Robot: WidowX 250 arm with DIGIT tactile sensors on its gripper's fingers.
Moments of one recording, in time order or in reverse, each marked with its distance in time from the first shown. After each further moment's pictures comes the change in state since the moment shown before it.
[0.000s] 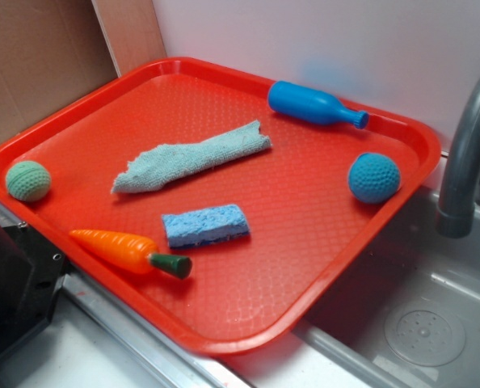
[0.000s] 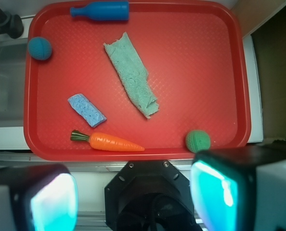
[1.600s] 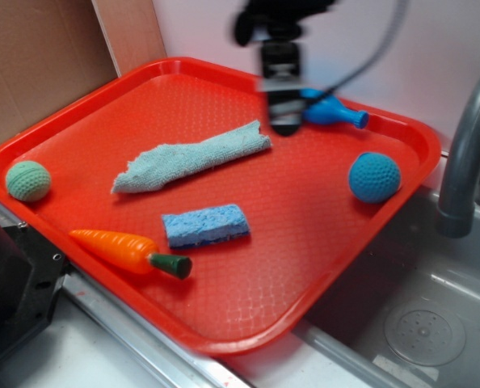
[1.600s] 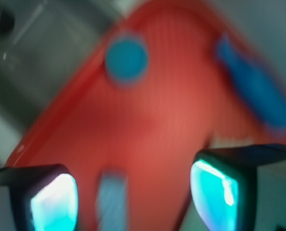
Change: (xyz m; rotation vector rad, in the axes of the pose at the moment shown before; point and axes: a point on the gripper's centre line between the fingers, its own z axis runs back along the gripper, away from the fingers) arm 0.133 -0.137 -0.148 -0.009 0.117 -0.916
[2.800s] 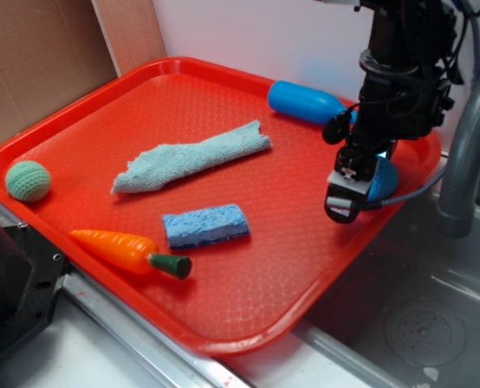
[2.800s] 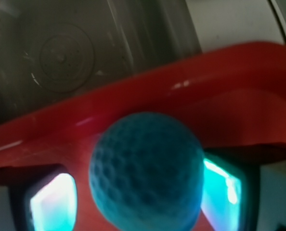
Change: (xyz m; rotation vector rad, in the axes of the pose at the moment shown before) arm 0.033 -0.005 -0.082 -0.076 0.109 -0.395
